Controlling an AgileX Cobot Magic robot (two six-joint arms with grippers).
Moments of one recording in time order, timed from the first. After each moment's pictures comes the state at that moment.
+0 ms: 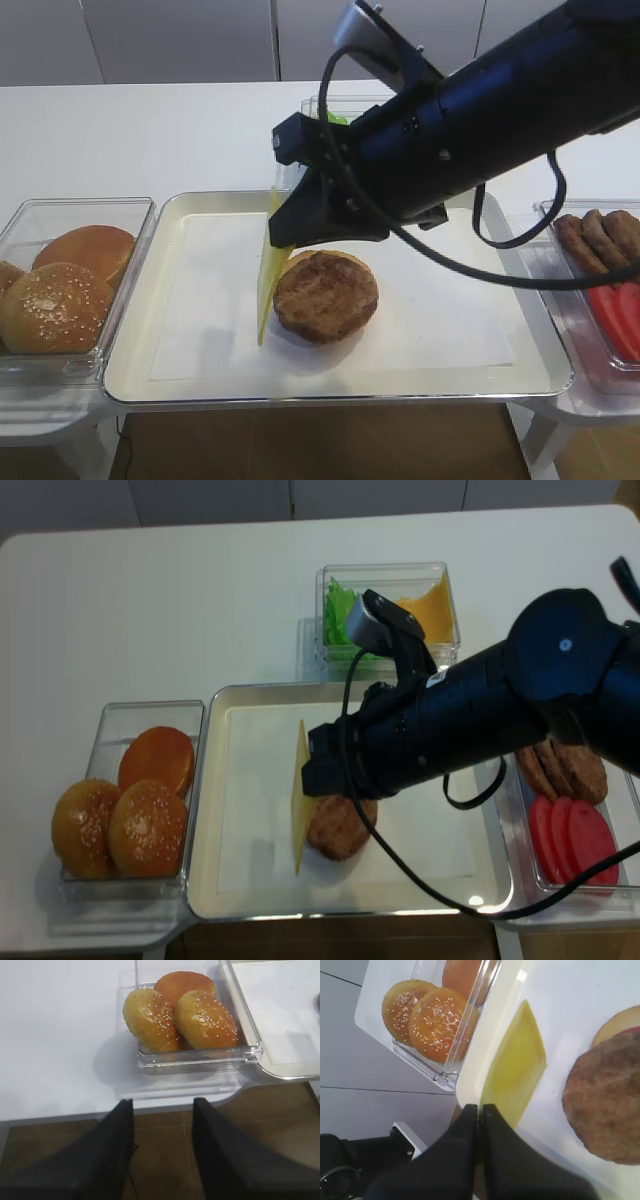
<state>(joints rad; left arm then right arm) 0.02 -0.02 -0.49 -0.03 1.18 -0.02 0.59 1.48 -1.00 1.03 0.73 -0.41</state>
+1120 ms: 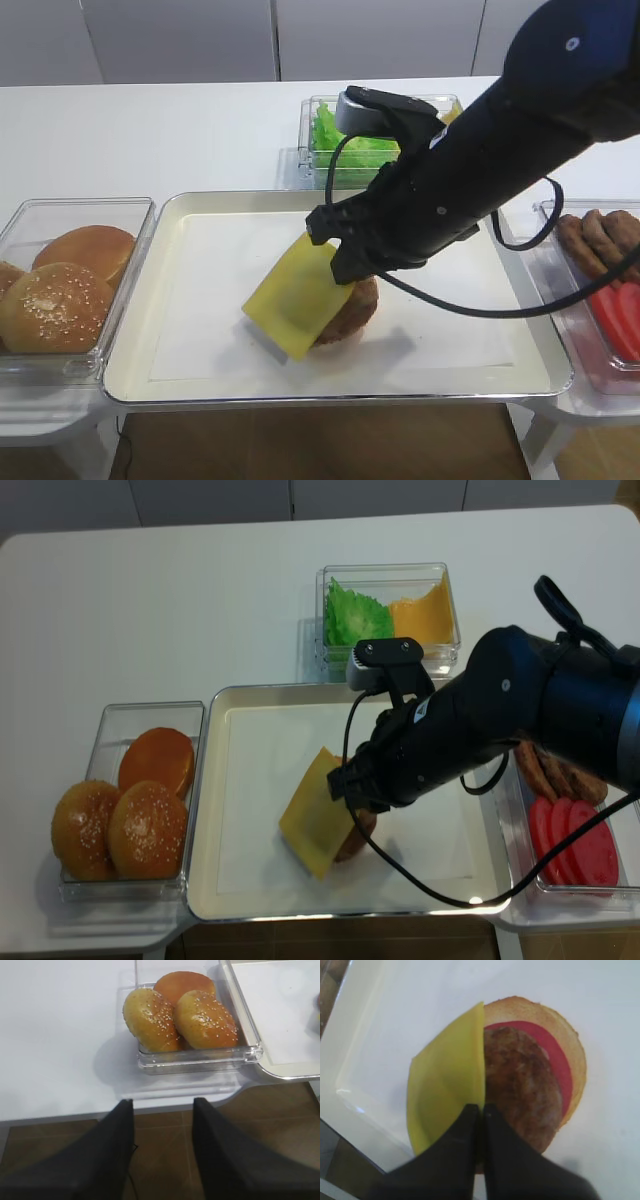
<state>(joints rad) 0.02 -0.02 -0.49 -0.03 1.18 -0.02 0.59 1.58 -1.00 0.60 0.63 -0.25</state>
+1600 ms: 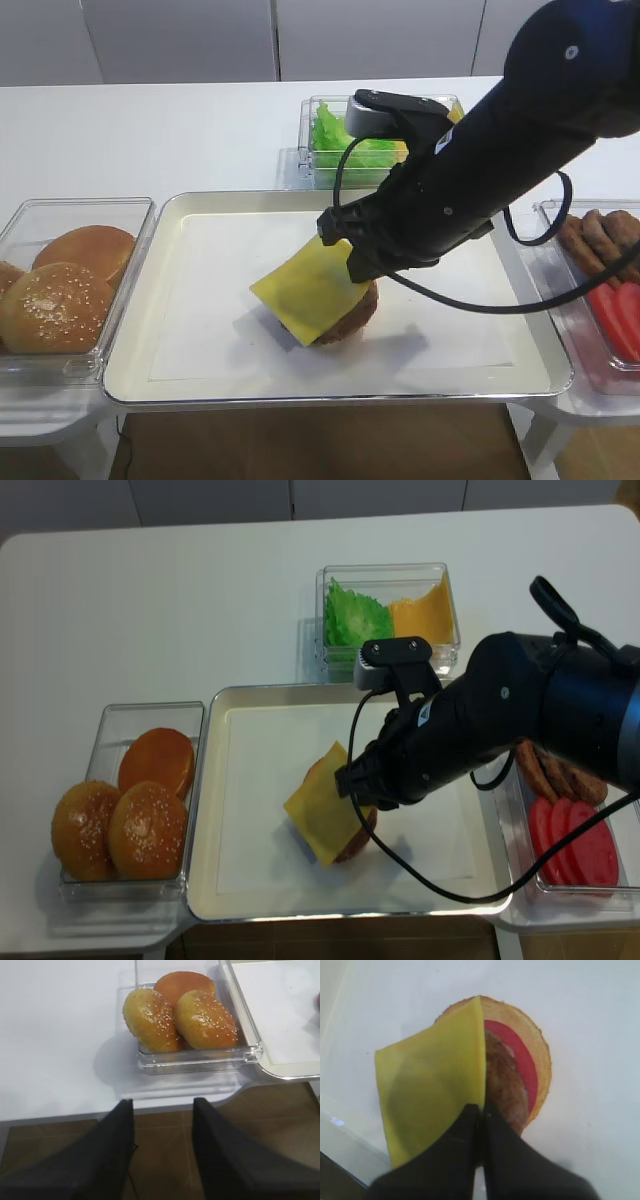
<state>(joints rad) 0.02 -0.02 -0.49 -0.03 1.18 -0.02 0.59 1.58 -1.00 0.49 0.62 -0.14</state>
